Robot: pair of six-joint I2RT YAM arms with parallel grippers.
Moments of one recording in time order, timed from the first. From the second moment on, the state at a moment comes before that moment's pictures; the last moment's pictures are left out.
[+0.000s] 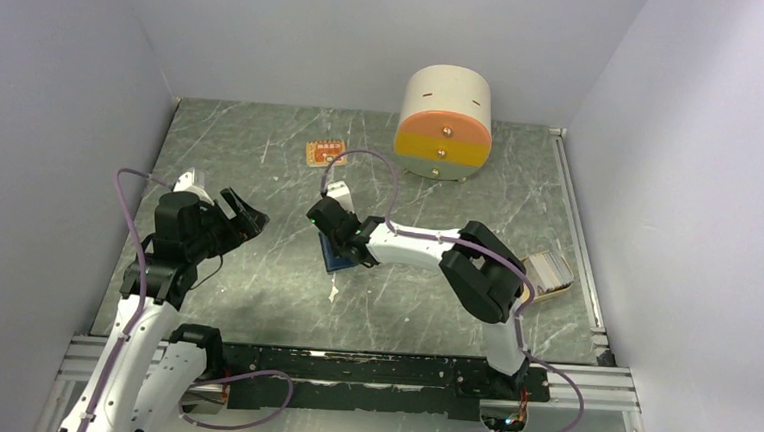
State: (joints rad) left arm -0.10 0.65 0.67 -0.55 0.12 -0.69; right arm 1.00 2.01 1.33 -0.29 0.41 0.42
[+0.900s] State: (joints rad) left arm -0.10 0.96 0.55 -0.37 0.46 -0.70; right arm 0.99 1.48 0.92 0.01 0.14 0.50
